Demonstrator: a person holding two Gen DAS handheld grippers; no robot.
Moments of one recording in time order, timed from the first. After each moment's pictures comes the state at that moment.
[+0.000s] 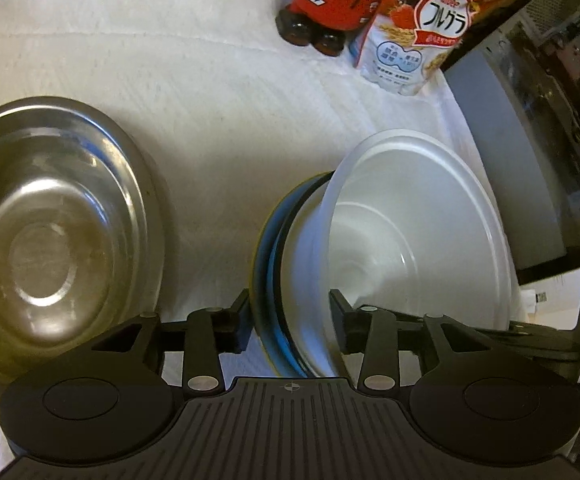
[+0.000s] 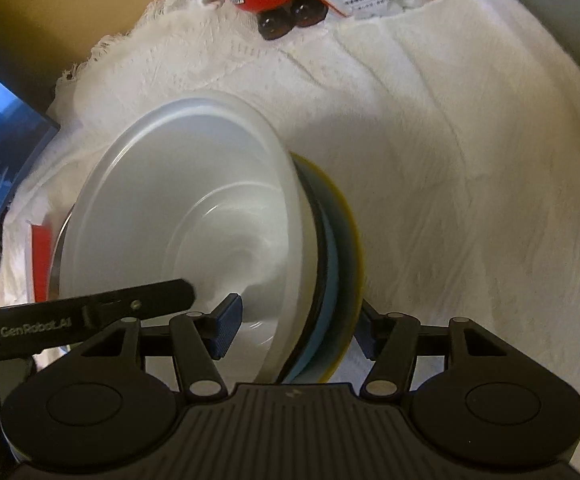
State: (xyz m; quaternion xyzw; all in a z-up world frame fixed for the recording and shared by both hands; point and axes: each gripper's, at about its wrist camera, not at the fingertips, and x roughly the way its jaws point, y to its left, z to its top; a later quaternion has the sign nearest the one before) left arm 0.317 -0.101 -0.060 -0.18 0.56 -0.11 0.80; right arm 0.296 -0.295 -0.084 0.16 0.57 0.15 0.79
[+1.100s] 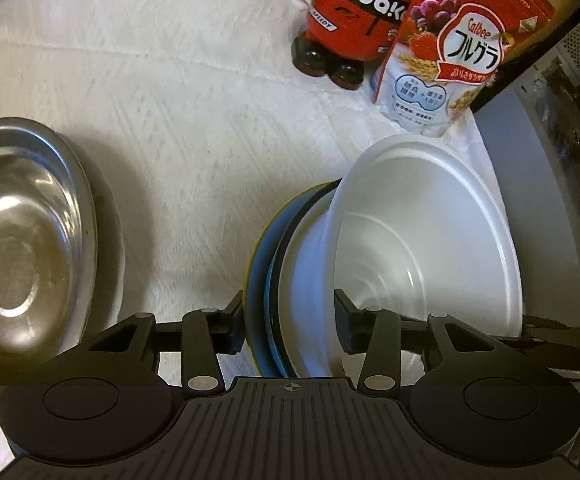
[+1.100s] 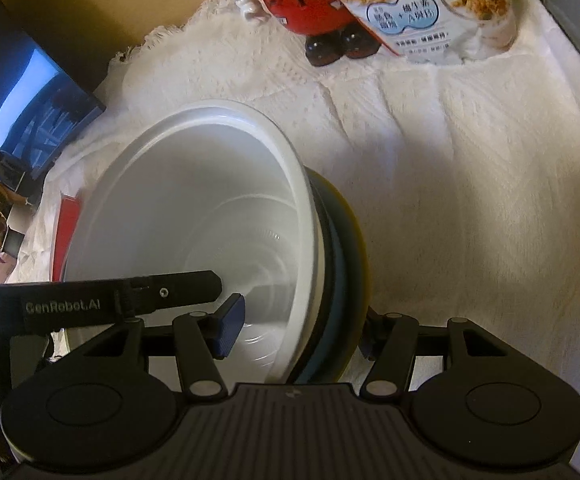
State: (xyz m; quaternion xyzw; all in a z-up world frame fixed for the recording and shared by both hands) left arm 0.349 -0.136 -0.063 -0.19 0.54 -0.03 0.82; right arm 0.348 -0.335 -0.087 0.11 0.54 0.27 0.79
